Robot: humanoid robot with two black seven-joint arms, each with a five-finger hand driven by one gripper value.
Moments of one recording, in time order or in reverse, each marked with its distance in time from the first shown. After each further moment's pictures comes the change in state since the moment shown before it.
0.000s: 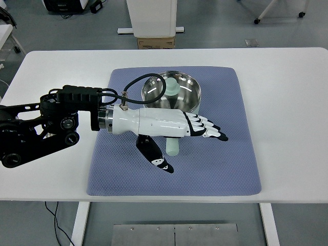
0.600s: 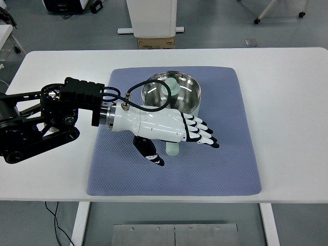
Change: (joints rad) left arm -0.041 -0.008 0.001 0.030 0.253 -0.013 0.000; right arm 0.000 0.000 0.000 0.000 0.000 0.000 0.000
